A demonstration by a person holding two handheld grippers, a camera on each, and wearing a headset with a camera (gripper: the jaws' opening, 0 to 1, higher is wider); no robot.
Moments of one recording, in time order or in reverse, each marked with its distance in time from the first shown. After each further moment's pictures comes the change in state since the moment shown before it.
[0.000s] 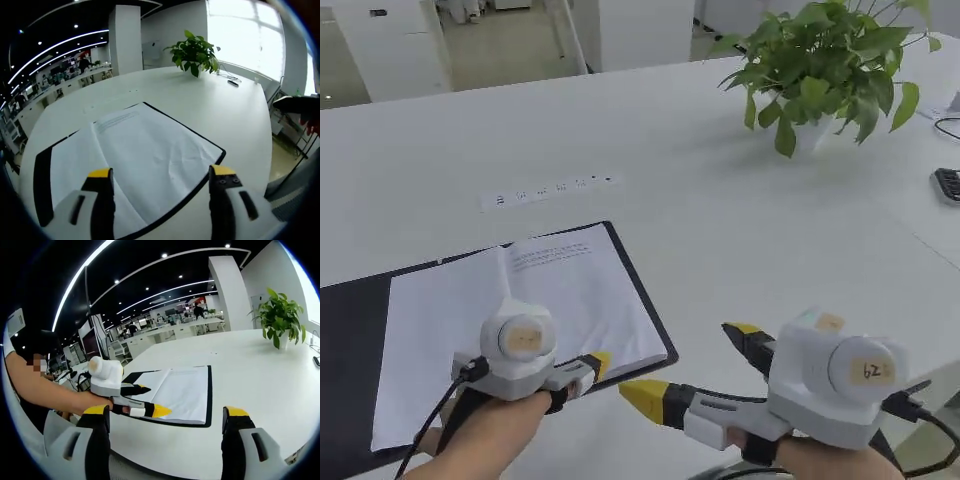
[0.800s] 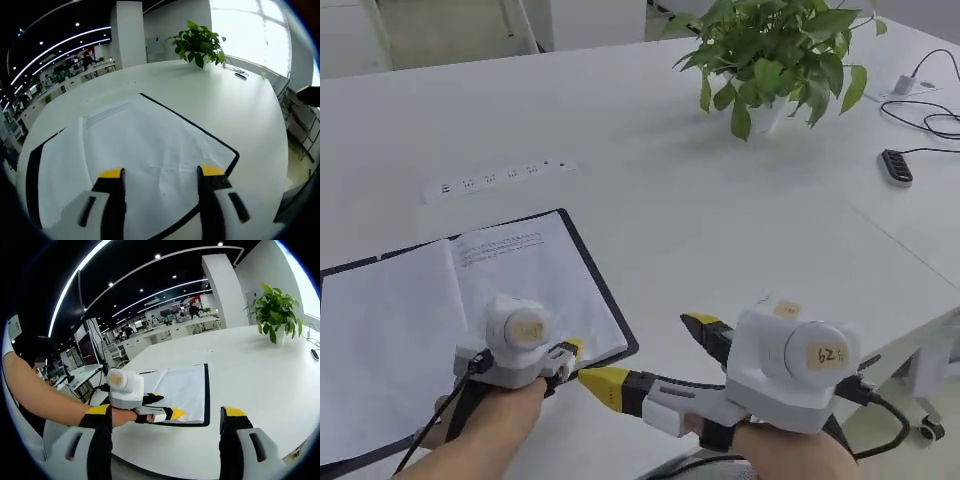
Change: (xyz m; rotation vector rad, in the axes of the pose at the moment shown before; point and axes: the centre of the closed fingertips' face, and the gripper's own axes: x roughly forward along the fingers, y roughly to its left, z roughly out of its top) left arm 0.045 -0.010 -0.016 0.001 0.035 0.058; right arm 0.004 -0.009 -0.004 0.044 0.001 -0.031
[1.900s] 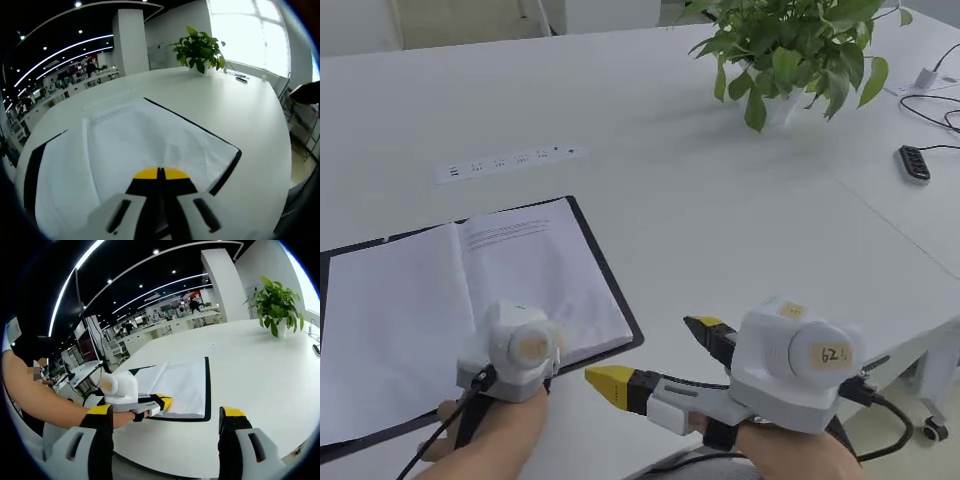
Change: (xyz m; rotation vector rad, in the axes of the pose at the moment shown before) left arm -0.006 0.006 -0.004 -0.033 -0.075 0.028; right arm 0.007 -0.006 -0.014 0.020 0.045 0.016
